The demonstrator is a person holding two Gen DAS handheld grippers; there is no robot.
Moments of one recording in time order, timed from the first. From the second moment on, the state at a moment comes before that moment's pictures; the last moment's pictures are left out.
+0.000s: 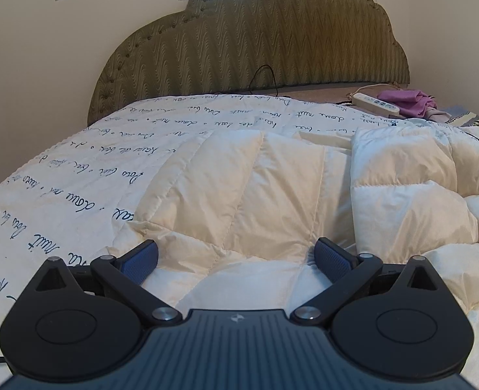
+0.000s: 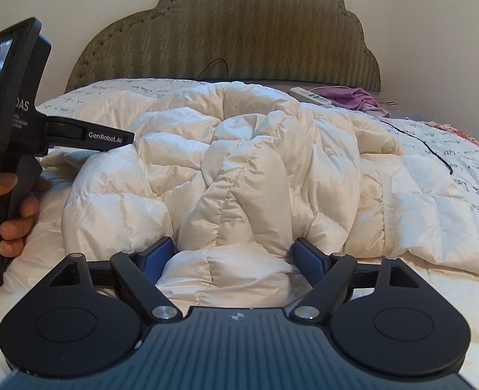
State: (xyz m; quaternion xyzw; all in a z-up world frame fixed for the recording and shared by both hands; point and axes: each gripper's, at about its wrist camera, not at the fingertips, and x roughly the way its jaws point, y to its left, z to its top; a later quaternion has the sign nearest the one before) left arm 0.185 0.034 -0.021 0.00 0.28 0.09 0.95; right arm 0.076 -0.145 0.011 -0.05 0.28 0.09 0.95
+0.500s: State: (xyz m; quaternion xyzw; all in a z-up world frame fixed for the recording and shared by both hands) left arm 0.133 0.022 0.011 0.03 0.26 0.08 0.96; right arm 0.079 -0.148 0.010 -0.04 0.29 0.10 0.95
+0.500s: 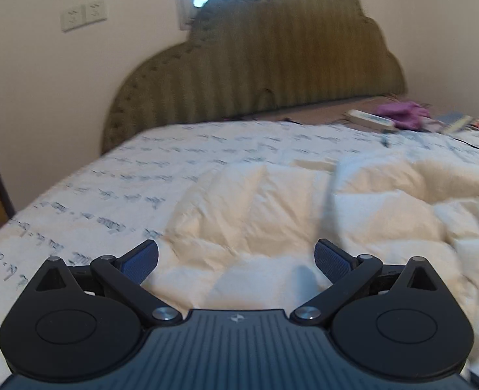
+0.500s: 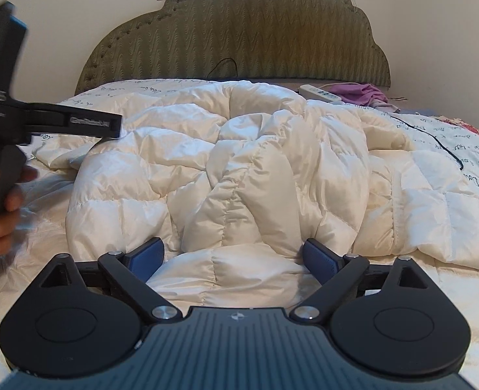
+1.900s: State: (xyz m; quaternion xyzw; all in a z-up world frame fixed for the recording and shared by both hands) left arm 0.001 0.025 -0.014 0.07 0.35 0.02 0.93; right arm -0.060 -0.200 0.050 0.00 0.27 0.06 0.96
